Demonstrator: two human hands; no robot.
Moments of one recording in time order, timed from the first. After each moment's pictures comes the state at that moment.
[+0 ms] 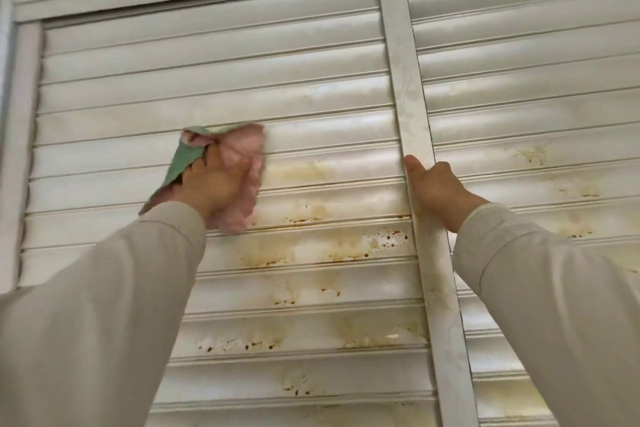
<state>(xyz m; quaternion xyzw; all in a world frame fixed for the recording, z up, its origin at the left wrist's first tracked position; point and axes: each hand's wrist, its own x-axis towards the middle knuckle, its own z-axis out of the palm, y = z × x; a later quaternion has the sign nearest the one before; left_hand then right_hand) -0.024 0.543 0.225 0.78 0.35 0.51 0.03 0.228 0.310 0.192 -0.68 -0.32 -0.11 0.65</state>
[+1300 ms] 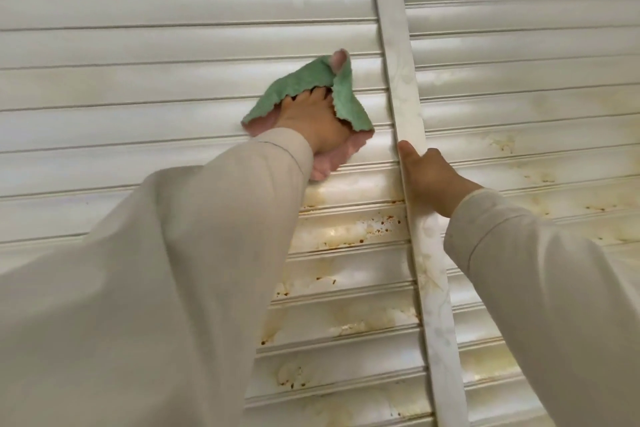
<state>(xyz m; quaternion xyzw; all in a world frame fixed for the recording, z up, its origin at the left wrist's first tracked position) 0.064 0.430 0.272 0.86 0.15 0.44 -0.22 0.229 0.319 0.190 -0.71 -0.28 -0.15 0.63</state>
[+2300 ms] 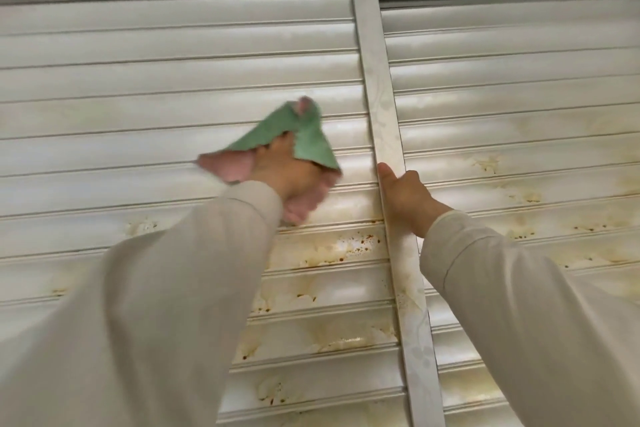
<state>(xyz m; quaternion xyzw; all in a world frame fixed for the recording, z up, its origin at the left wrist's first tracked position) 0.098 0.455 0.240 0.85 0.25 0.45 -0.06 0.222 0.309 0.188 -0.68 -0.30 -0.10 0.66</state>
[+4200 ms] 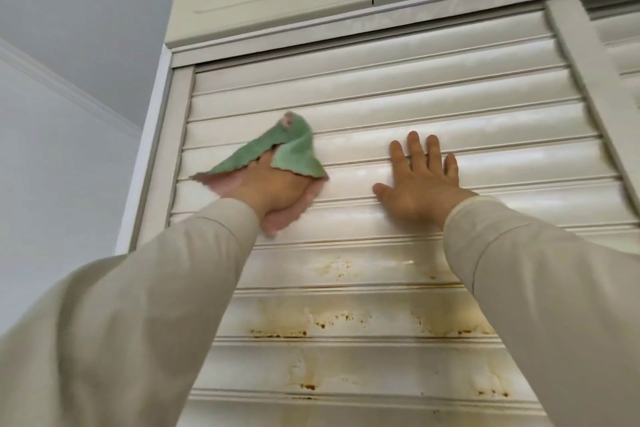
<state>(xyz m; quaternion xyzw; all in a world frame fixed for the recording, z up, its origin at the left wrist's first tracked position) -0.135 0.684 0.309 0.80 0.29 0.50 -0.14 0.039 0.516 0.277 -0.78 -0.42 -0.40 0.23</state>
